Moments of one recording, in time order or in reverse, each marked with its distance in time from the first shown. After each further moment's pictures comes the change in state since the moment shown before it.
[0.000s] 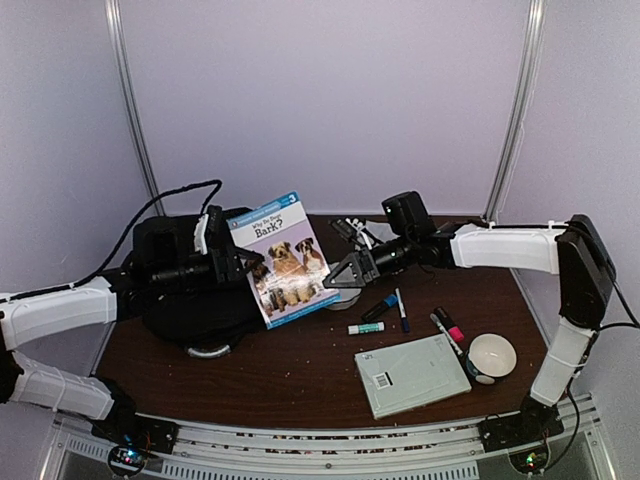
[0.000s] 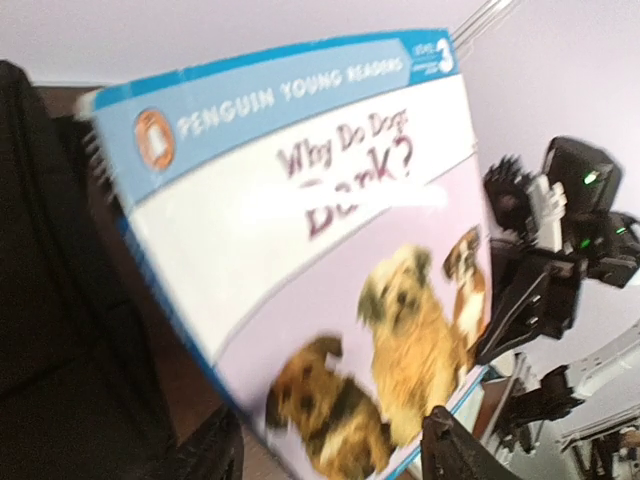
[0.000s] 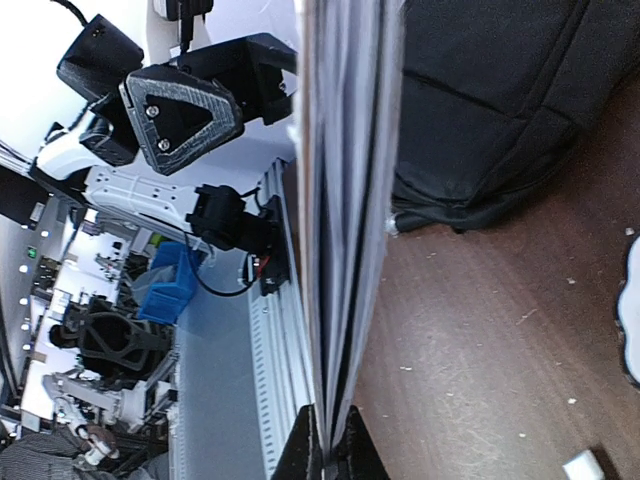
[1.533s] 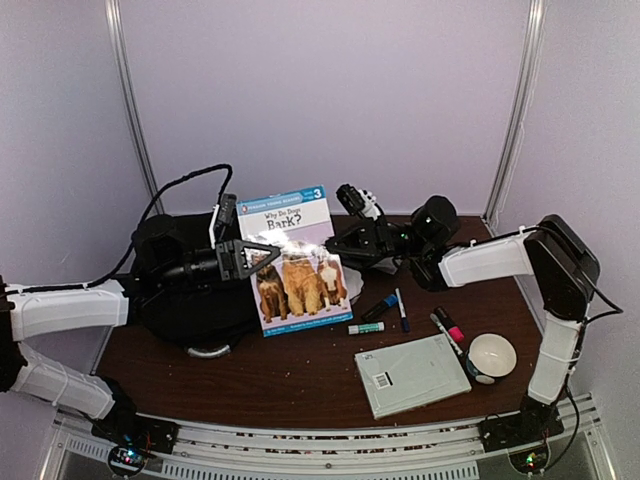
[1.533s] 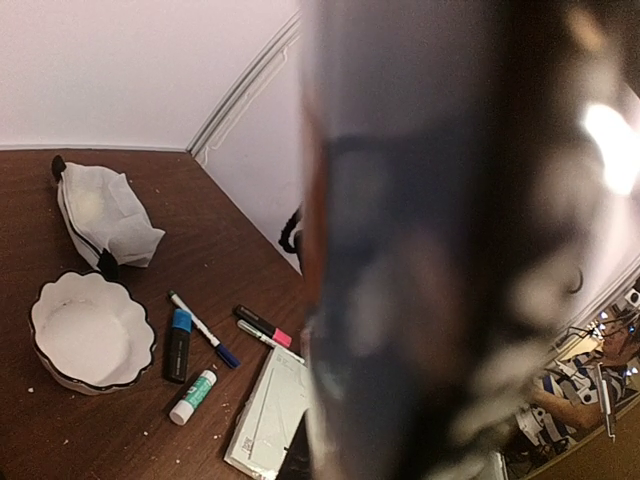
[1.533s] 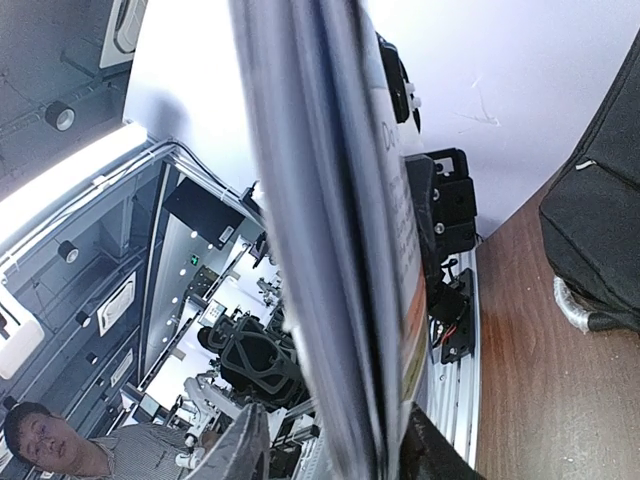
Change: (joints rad) left arm -0.084 0.071 -0.017 0.397 0.229 -0.156; right arm -0.009 0.106 -0.147 1.371 -0.223 1.053
